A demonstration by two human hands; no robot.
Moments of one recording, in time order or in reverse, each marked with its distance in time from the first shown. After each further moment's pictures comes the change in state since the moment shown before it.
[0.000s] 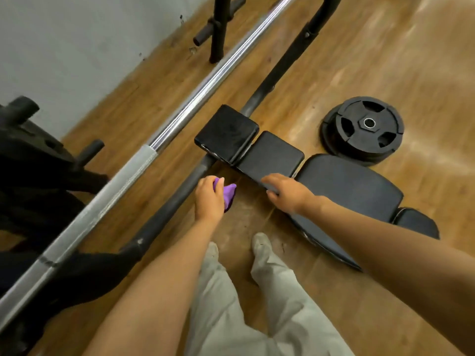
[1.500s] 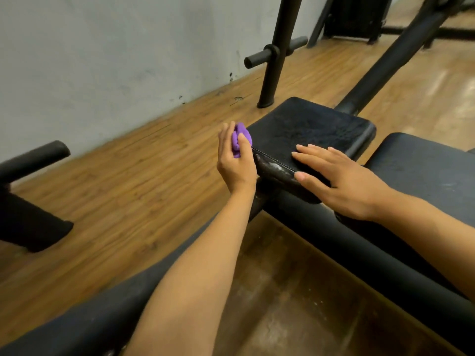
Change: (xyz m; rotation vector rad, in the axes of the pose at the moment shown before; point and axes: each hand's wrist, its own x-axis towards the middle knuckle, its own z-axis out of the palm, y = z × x) left_hand 0.386 -0.236 0.235 -0.765 0.634 0.417; right_hand 0.369 0.106 0.193 -0.229 0.514 -0.335
